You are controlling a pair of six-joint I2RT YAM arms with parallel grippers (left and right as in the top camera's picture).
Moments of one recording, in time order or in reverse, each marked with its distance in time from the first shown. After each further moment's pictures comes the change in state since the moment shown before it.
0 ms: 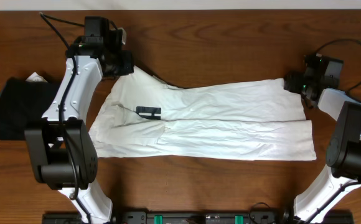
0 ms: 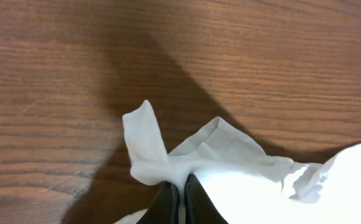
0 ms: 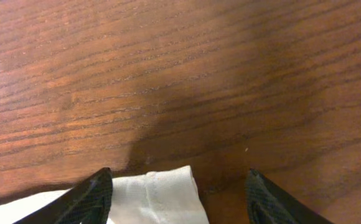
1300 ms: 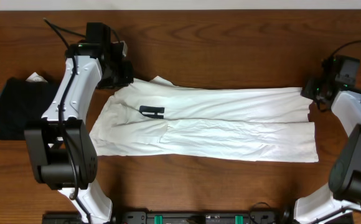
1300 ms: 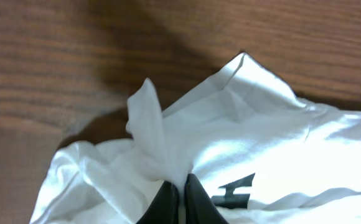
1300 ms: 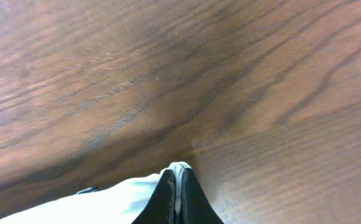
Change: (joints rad) left arm 0.005 0.000 0.000 -0.197 0.008 0.000; right arm -0.046 -0.209 0.004 -0.326 0.165 0.054
